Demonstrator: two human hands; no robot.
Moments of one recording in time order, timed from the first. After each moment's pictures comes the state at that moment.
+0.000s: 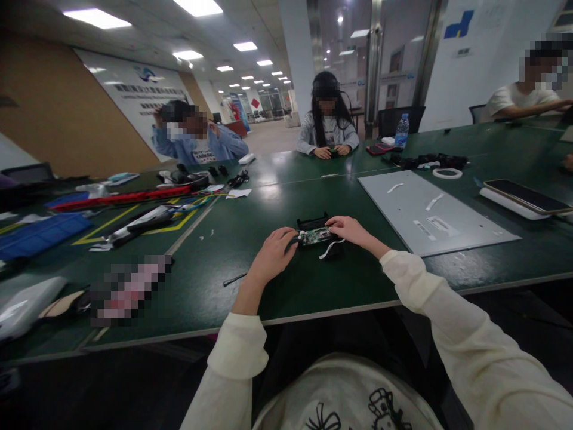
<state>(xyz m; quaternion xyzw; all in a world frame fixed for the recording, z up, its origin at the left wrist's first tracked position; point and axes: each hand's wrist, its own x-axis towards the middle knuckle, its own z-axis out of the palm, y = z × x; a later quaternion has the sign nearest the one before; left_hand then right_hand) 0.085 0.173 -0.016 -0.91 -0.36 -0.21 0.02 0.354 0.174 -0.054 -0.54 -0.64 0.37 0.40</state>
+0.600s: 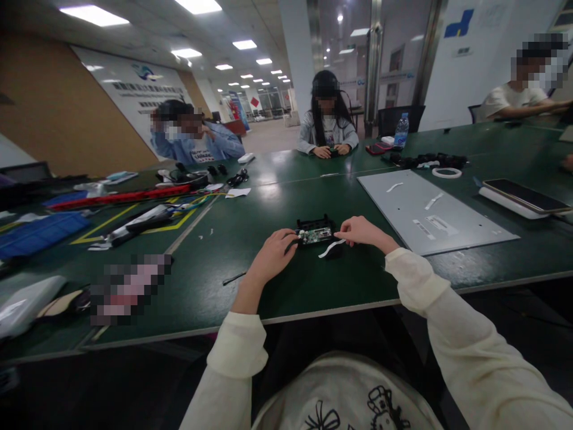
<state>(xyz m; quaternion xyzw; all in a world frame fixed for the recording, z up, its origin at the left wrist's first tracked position) 0.084 0.174 -0.019 -0.92 -0.35 -0.19 0.01 0.379 0.155 -0.041 -0.59 -0.70 0.32 0.26</state>
